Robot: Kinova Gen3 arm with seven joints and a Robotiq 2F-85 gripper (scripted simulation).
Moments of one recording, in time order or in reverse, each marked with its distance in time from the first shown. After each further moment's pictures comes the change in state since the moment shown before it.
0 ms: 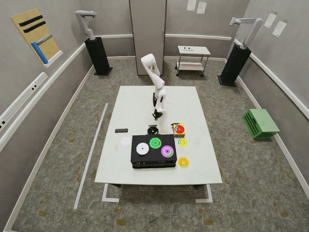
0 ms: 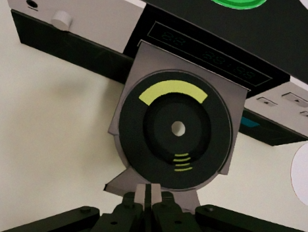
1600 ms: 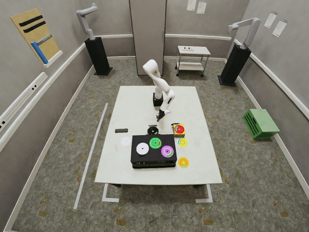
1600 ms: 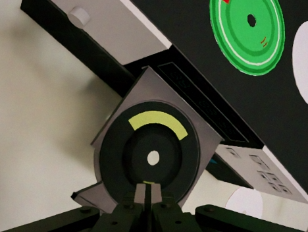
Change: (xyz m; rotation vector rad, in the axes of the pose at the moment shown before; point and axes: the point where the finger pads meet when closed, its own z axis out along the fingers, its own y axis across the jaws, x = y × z) arm 0.038 -0.004 -0.013 -0.180 -0.075 -0.338
